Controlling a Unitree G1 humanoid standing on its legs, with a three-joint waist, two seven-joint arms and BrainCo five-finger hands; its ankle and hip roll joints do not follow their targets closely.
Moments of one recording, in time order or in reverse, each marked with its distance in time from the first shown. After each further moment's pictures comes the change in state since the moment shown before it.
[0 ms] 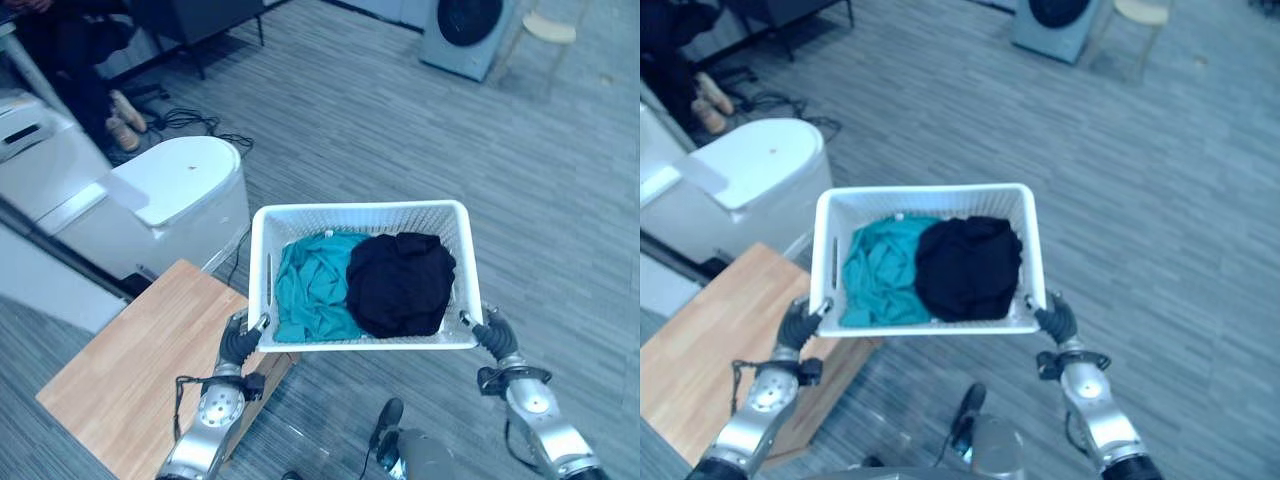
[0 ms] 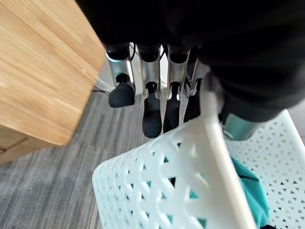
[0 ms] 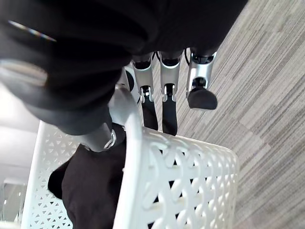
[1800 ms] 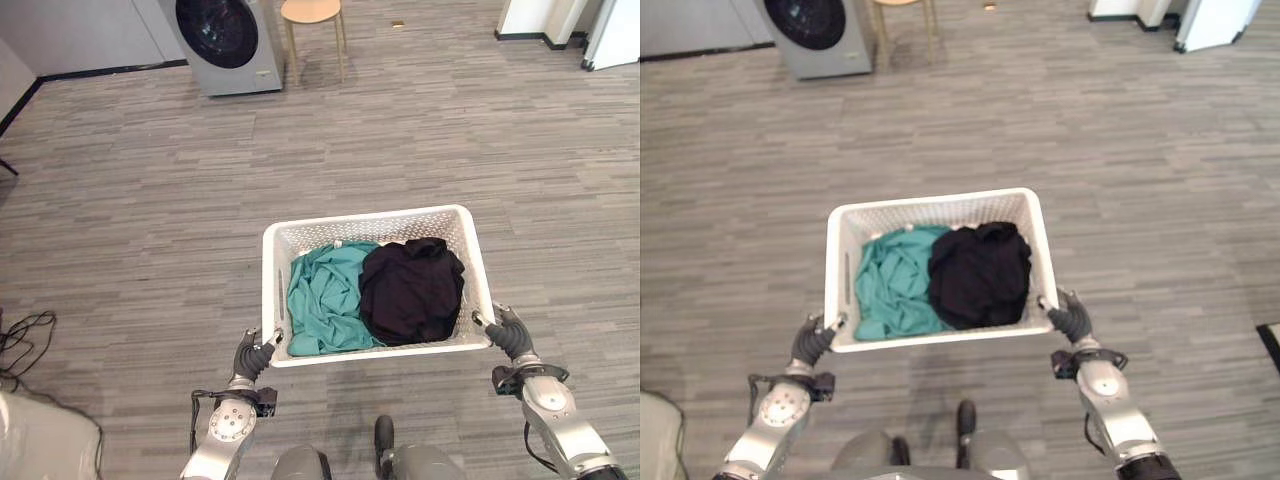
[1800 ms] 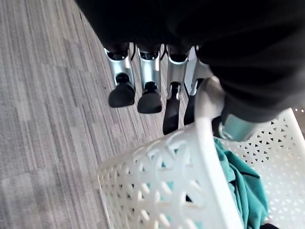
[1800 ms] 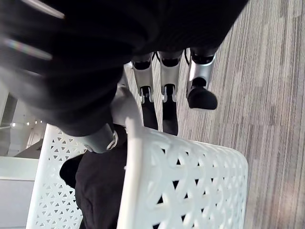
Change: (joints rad) left arm 0.048 -0.061 0.004 -0.005 0.022 0.007 -0.040; right arm 0.034 -0.012 -0.067 -0.010 0.020 0.021 0.049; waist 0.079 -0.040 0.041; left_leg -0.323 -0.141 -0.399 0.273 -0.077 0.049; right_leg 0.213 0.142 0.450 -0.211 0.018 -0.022
